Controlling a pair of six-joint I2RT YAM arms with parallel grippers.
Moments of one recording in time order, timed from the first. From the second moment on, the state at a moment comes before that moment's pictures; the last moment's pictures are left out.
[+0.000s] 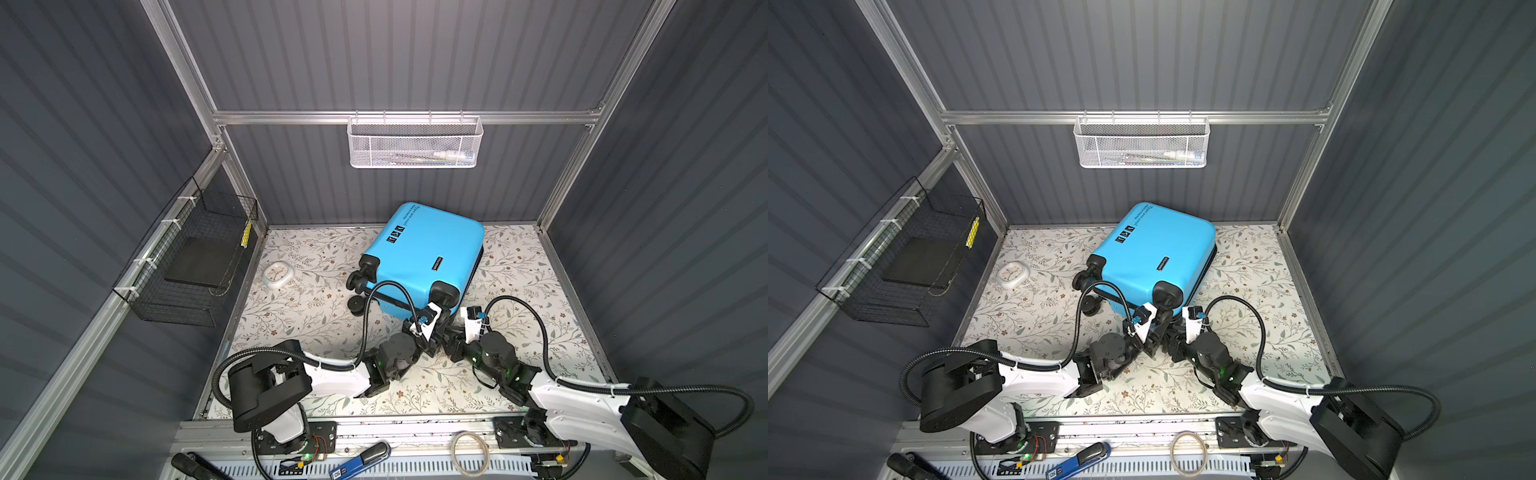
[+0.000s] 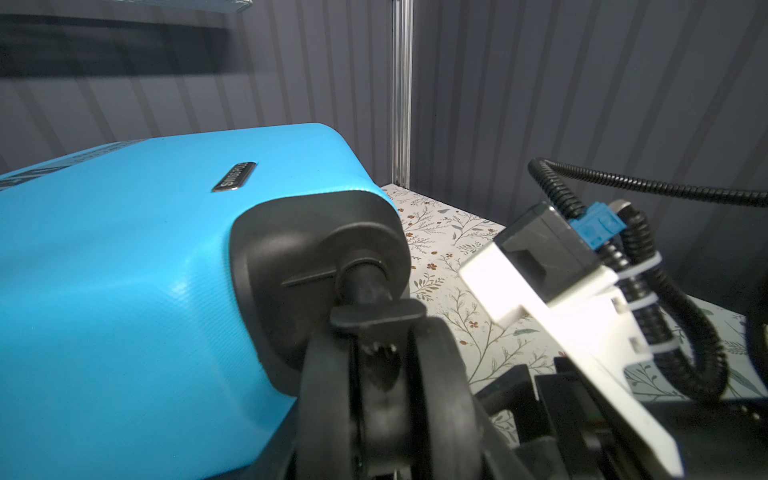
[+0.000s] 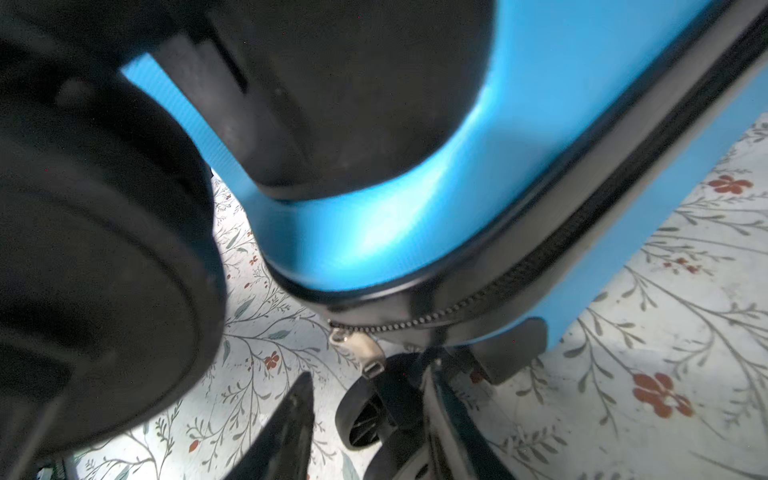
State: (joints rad) left arm -1.20 1.57 0.61 0.90 -0.42 -0.02; right arm 0.82 1.10 0.16 0.62 0.15 0.53
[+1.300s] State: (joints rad) left arm -1.20 1.56 0.61 0.88 -0.42 -0.03; right arm 0.98 1.36 0.20 0.83 0.54 0.57
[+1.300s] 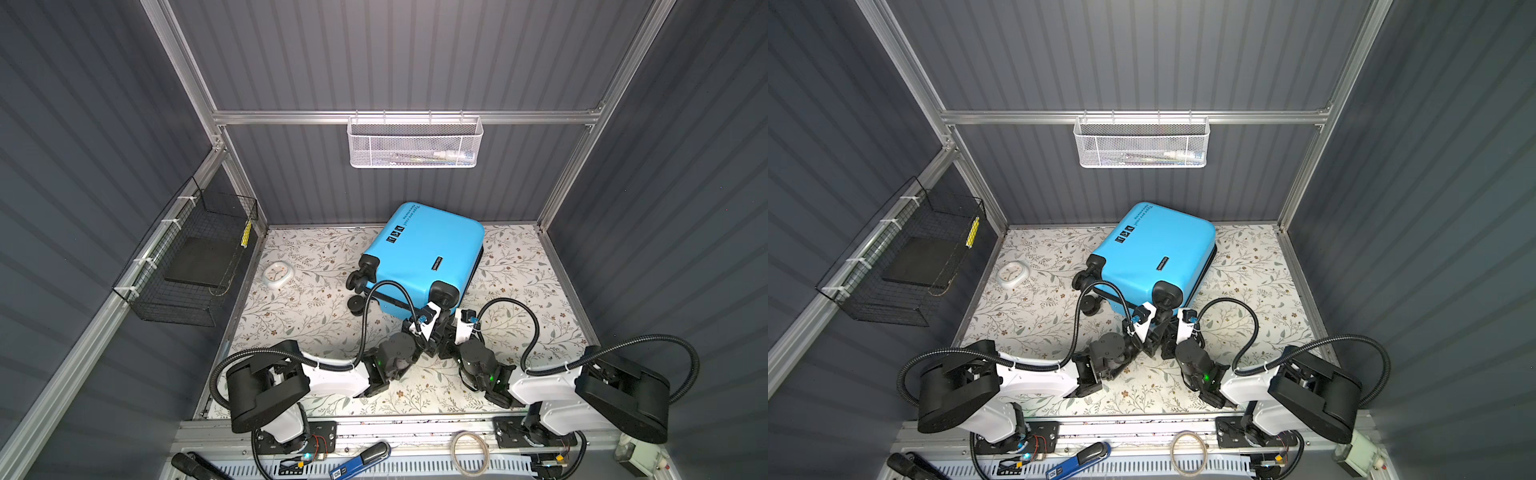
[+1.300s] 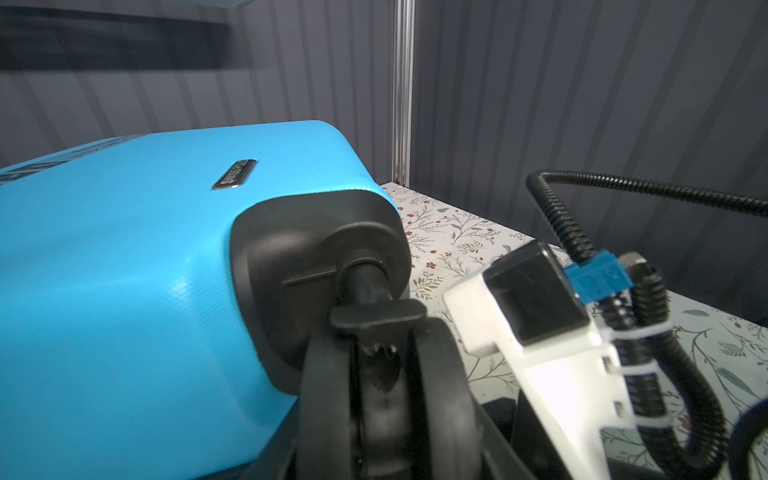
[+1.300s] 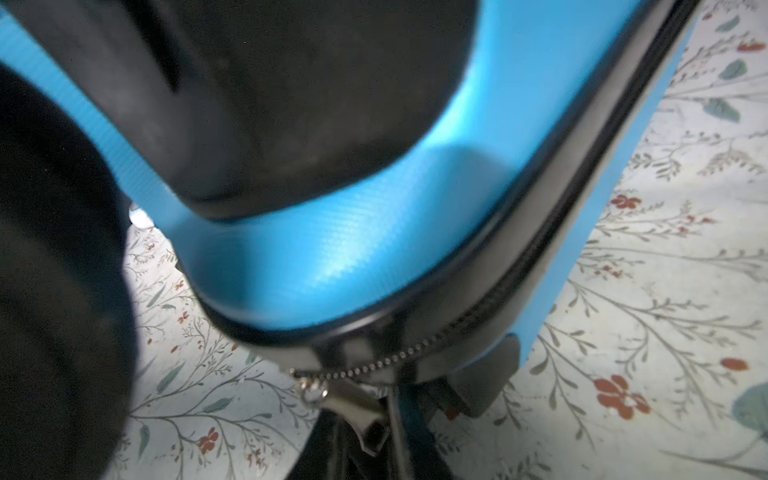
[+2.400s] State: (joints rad) left arm -1.21 1.56 0.61 0.89 -0.37 -0.03; right arm 0.90 1.15 0.13 0.72 0.34 0.70
